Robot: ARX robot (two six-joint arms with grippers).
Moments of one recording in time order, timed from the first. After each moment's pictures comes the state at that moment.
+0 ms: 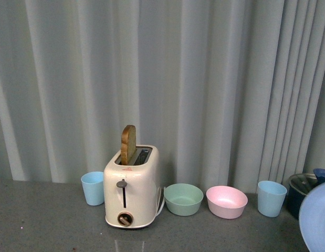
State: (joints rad) left arm 0.00 0.00 0.03 0.00 0.00 0.00; right arm -0.52 1.70 0.98 0.01 -0.38 -0.23
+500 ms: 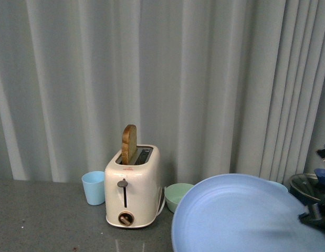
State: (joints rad) left arm 0.00 0.00 0.03 0.00 0.00 0.00; right arm -0.06 1.77 0.91 0.18 -0.39 0.01
